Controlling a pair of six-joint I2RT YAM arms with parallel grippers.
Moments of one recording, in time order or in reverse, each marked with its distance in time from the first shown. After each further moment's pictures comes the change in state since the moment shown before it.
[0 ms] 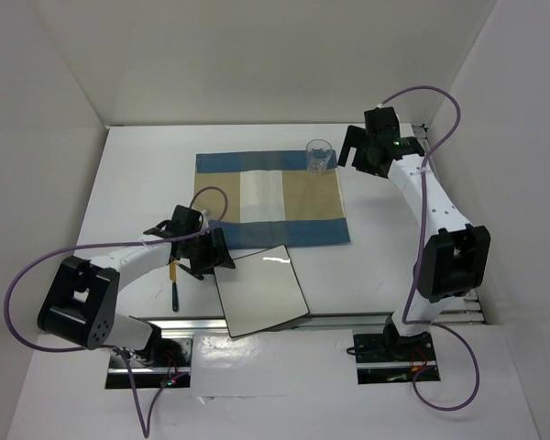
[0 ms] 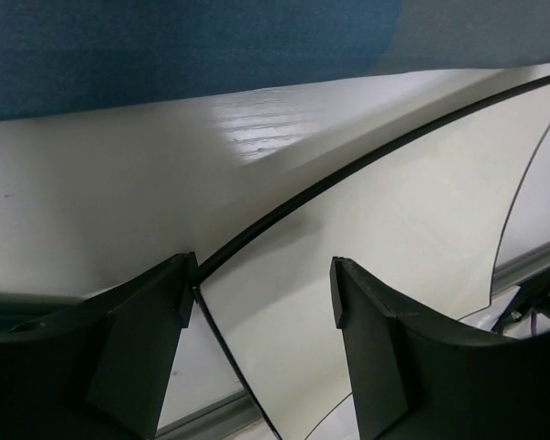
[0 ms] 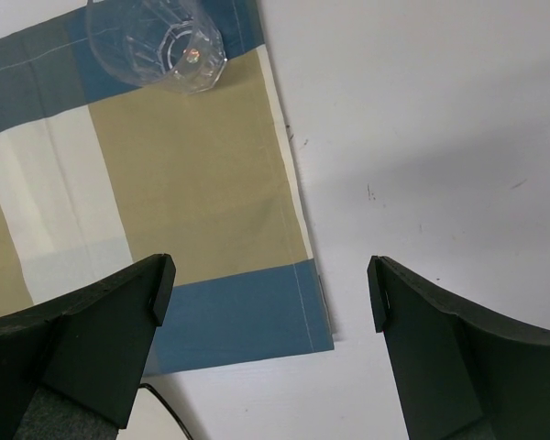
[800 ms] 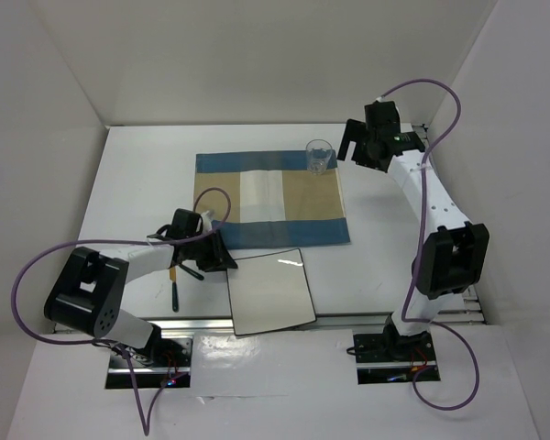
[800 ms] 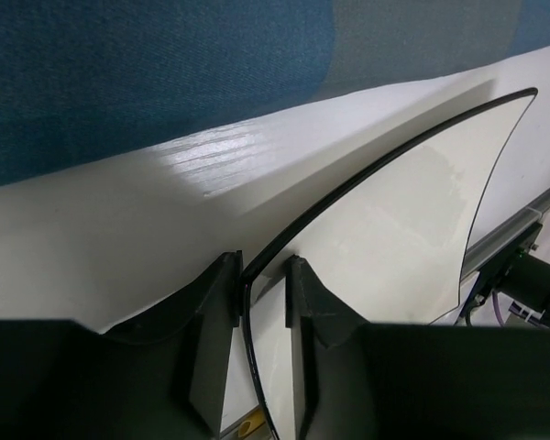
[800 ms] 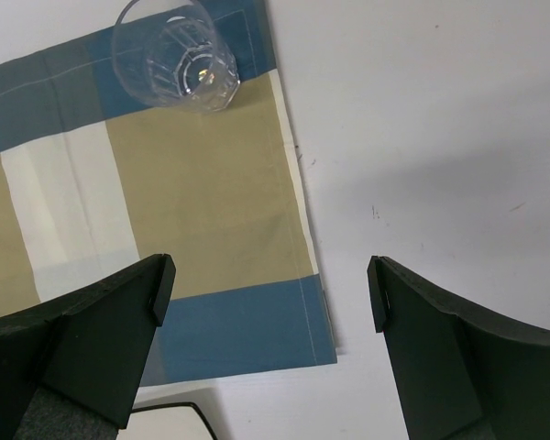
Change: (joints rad) left arm 0.014 0.069 -0.079 0.255 0.139 -0.027; right arm 0.000 0.024 0.061 -0.001 -0.004 -0.019
